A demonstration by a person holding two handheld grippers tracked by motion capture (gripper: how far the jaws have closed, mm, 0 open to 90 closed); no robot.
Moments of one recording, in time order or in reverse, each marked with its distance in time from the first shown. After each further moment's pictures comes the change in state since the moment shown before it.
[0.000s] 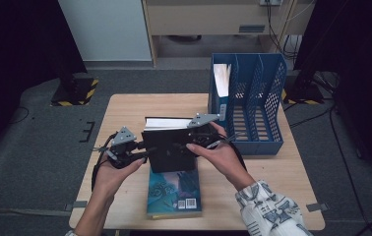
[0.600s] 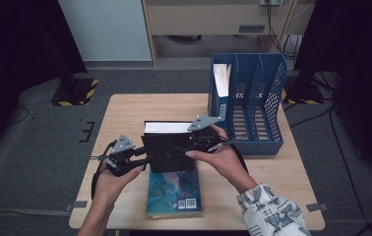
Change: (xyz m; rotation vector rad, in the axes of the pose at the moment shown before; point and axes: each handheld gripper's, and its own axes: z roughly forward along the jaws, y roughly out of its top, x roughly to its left) left arm 0.003 -0.026 -0.003 0.024 0.037 -0.031; right arm 0.005 -0.003 -0.005 -0.004 0.021 -0.031
